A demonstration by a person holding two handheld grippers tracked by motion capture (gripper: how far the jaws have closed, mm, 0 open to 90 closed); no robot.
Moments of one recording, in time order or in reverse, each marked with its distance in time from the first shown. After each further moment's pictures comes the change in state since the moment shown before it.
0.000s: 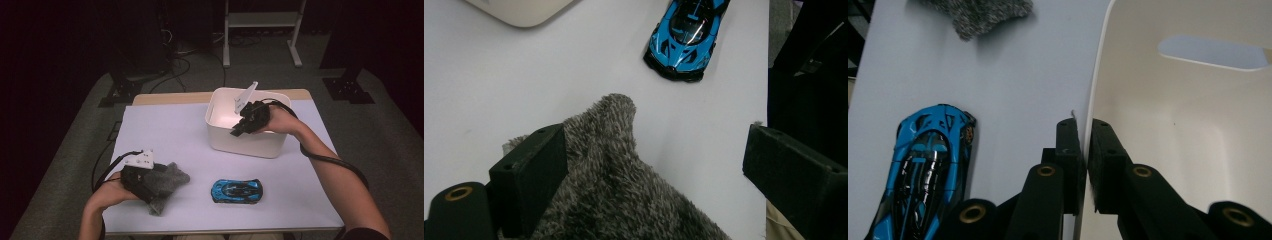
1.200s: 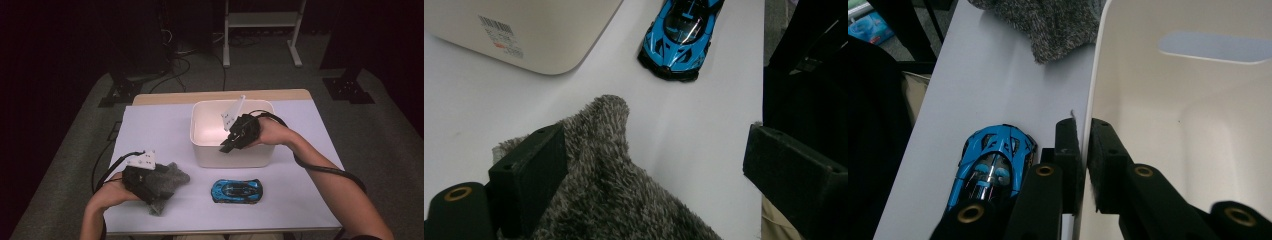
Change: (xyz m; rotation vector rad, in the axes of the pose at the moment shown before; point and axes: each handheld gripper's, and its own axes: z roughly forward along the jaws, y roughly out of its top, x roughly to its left) left arm -0.002 0.002 0.003 0.006 -0.011 0.003; right arm 0.041 0.023 0.017 -0.018 0.125 -0.121
